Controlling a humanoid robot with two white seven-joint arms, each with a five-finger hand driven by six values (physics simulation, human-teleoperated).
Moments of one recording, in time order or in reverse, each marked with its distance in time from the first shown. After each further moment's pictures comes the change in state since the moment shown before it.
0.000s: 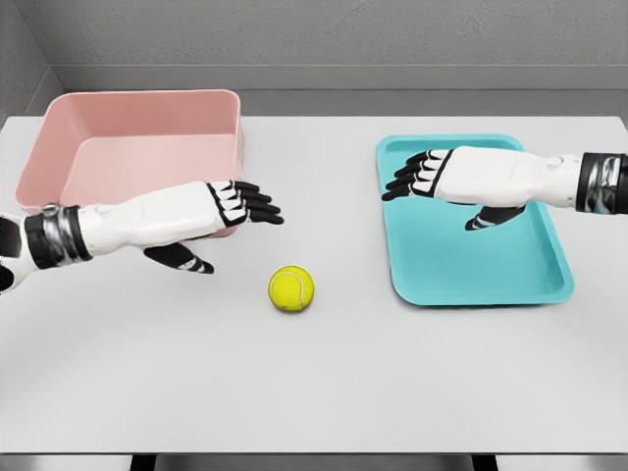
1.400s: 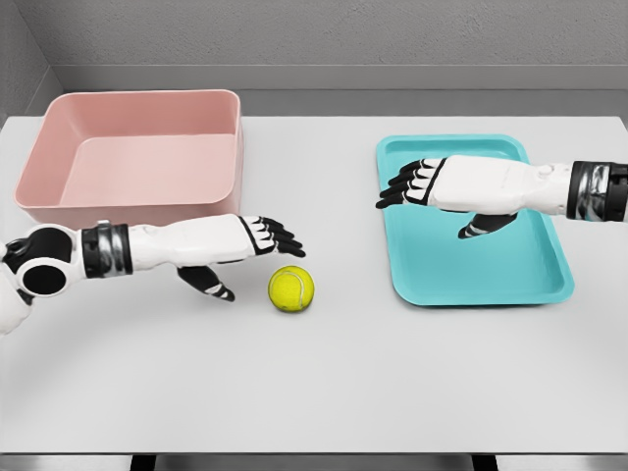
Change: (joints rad) left arm -0.055 -0.120 -0.139 0.149 0.030 0.000 -0.079; right arm 0.023 0.017 0.001 0.003 -0.001 0.000 0.000
